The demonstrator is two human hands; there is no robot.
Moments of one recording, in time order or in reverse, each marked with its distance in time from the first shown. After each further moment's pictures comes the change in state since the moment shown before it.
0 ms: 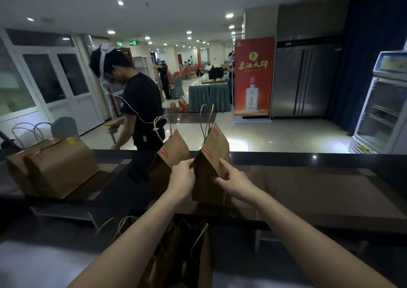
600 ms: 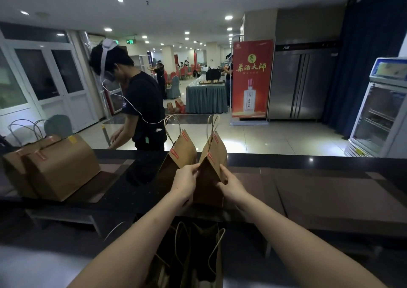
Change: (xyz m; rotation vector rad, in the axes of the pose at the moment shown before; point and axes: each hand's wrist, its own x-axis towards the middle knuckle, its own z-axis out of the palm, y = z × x) left_hand 0.040 -0.059 -0.006 -0.045 -0.129 -0.022; right_hand 0.054 0.011 0.065 0.191 0.102 0.077
